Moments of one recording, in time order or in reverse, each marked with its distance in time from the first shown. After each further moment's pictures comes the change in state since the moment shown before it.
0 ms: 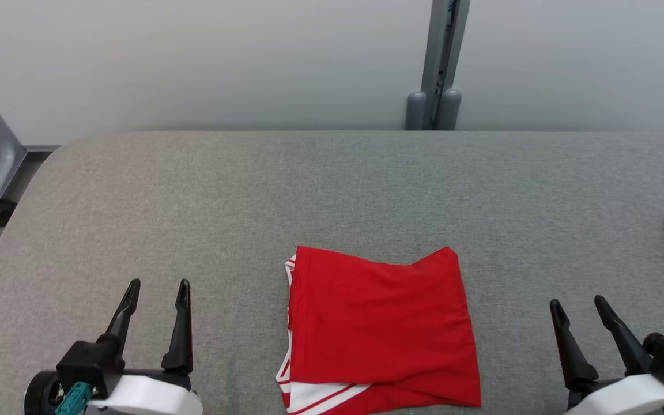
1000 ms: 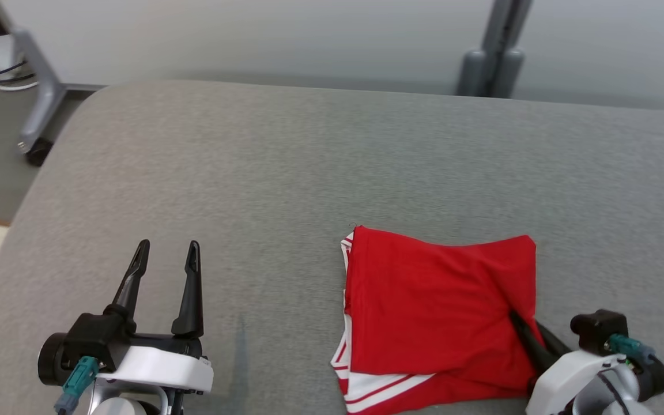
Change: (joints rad) left arm -0.145 -0.025 -0.037 0.103 -0.016 -0.019 -0.114; right arm -0.277 -0.108 0.325 0.495 0.153 0.000 -0.054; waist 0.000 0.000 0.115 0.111
